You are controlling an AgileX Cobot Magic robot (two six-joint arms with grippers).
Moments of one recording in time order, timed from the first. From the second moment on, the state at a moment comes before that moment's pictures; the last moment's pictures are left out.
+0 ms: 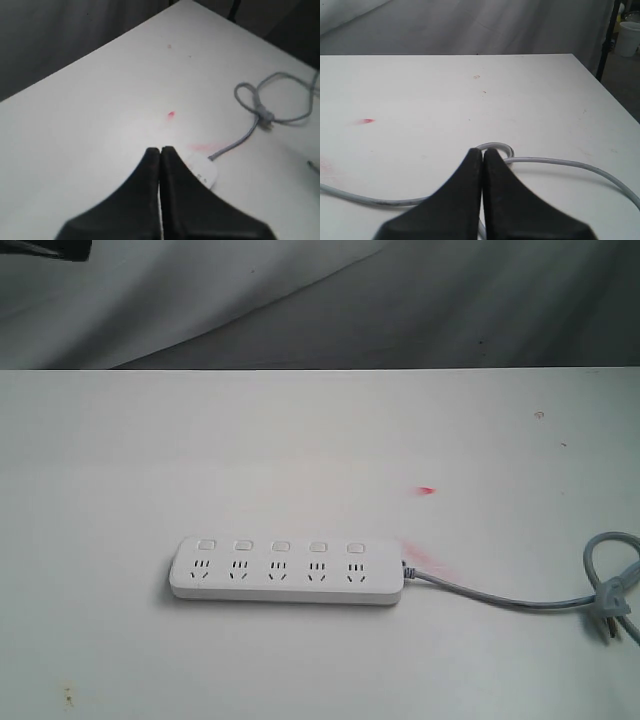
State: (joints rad) left arm 0.16 1.42 -1.45 -0.90 1.21 0.96; right arm -0.10 0.01 0.00 -0.01 0.36 -0.01
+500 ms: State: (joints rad) left arm 0.16 1.23 -1.45 -0.79 1.09 0.17; right arm -0.10 0.01 0.00 -0.01 0.36 -0.01
